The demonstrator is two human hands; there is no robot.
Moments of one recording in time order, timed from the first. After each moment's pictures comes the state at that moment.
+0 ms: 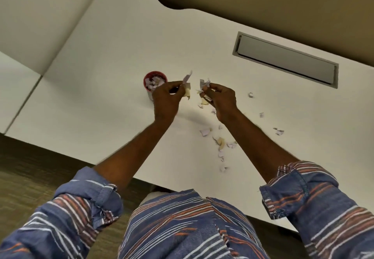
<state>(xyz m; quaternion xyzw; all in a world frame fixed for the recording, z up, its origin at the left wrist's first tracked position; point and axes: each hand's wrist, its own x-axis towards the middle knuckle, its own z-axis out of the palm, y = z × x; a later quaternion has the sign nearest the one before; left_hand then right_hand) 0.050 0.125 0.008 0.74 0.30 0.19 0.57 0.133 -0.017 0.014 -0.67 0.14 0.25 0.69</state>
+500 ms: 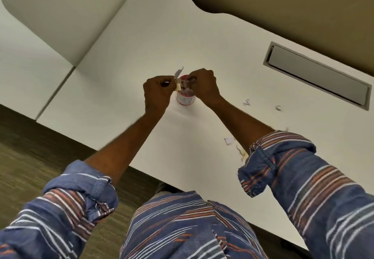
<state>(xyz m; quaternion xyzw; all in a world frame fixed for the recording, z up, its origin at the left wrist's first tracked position) 0.014 0.253 0.007 0.74 0.36 0.20 0.53 0.124 0.145 0.025 -0.90 -0.25 0.19 0.29</state>
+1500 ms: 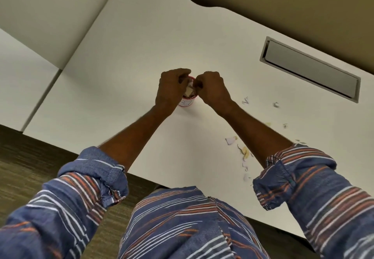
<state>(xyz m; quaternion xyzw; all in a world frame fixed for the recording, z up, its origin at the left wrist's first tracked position) 0.055 0.256 0.005 0.83 0.24 0.11 0.50 0.131 0.134 0.029 -0.94 -0.27 0.15 0.16</state>
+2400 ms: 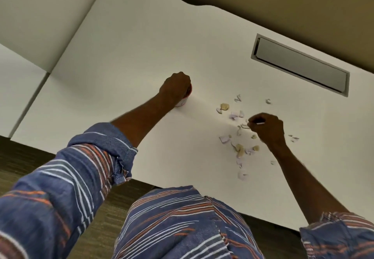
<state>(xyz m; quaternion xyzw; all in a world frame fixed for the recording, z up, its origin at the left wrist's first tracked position) 0.093 0.239 0.003 0.97 0.08 -0.16 0.14 0.116 -0.083 0.013 -0.94 0.02 0.17 0.29</state>
